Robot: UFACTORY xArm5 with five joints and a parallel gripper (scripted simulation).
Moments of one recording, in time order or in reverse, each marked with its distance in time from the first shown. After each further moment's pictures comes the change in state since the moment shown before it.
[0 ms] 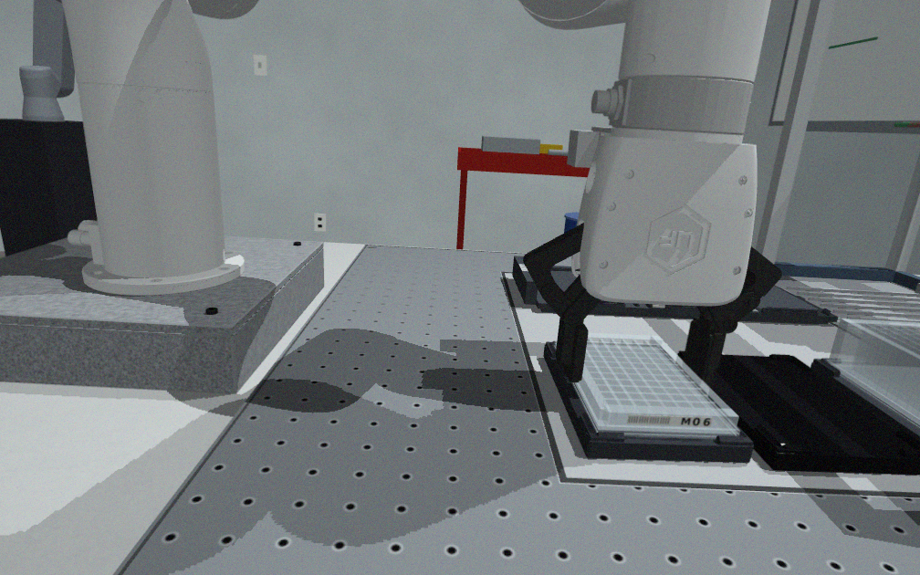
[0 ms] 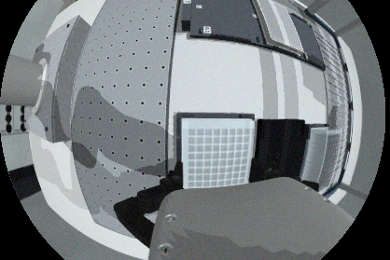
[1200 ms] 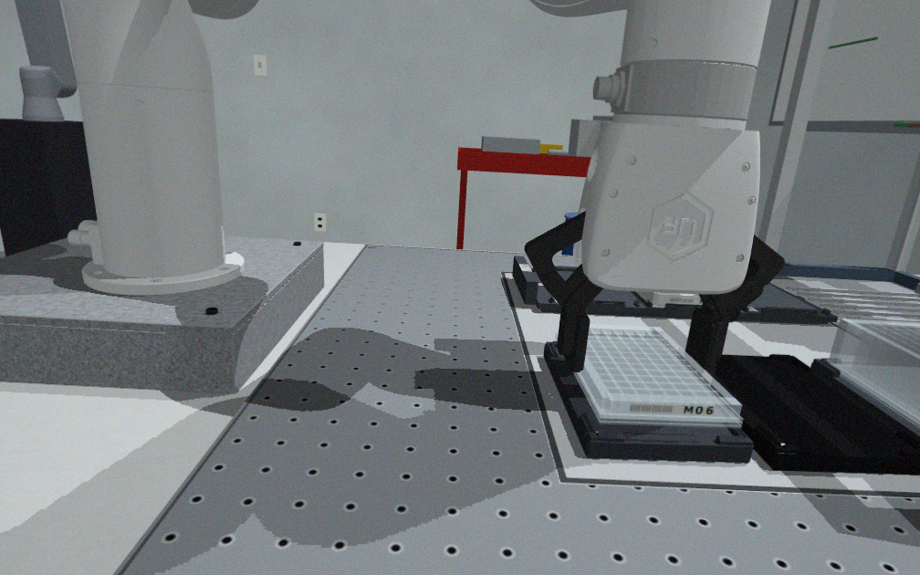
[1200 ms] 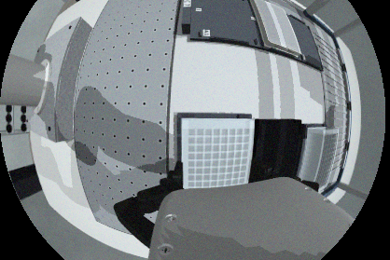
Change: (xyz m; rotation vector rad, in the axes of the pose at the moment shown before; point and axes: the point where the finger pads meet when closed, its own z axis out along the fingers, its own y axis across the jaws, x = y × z) arm 0.000 0.000 -0.008 0.000 0.000 0.000
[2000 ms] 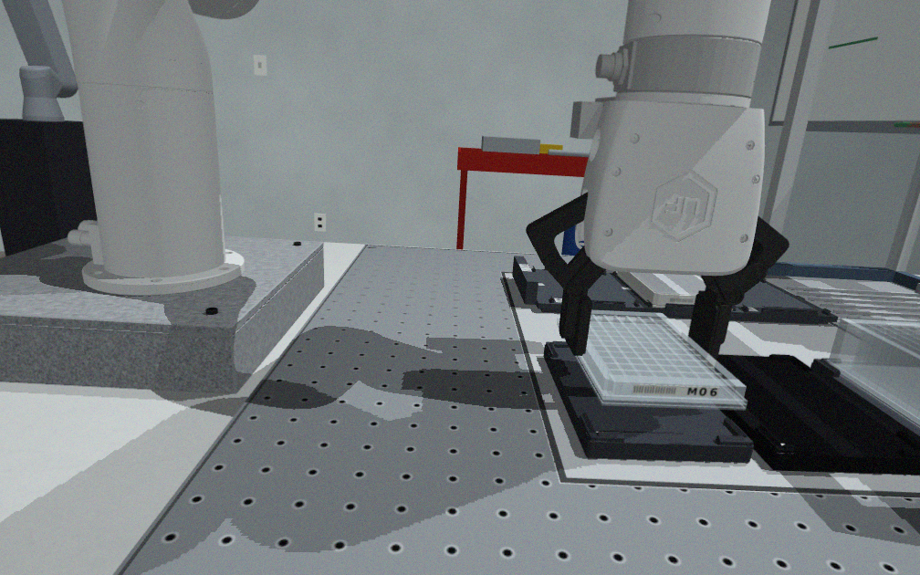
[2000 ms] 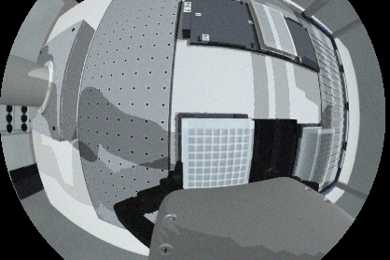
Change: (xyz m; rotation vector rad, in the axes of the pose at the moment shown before) arm 0.000 0.000 -0.012 0.000 0.000 0.000
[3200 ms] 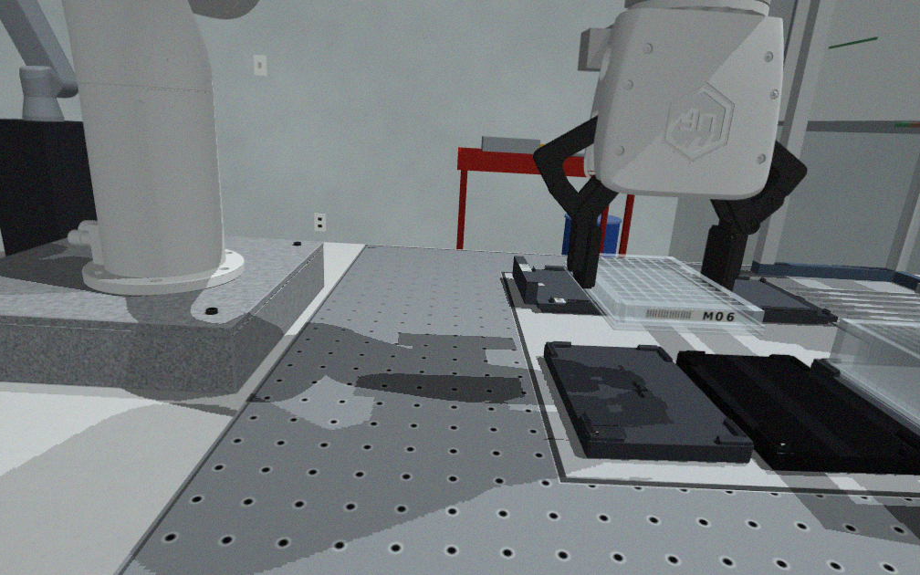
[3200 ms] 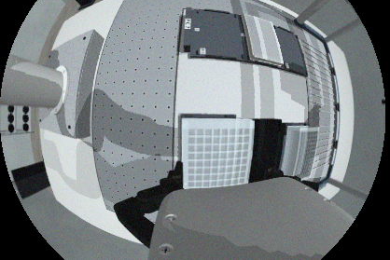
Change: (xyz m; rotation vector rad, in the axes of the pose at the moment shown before) arm 0.000 0.000 -0.047 0.000 0.000 0.000
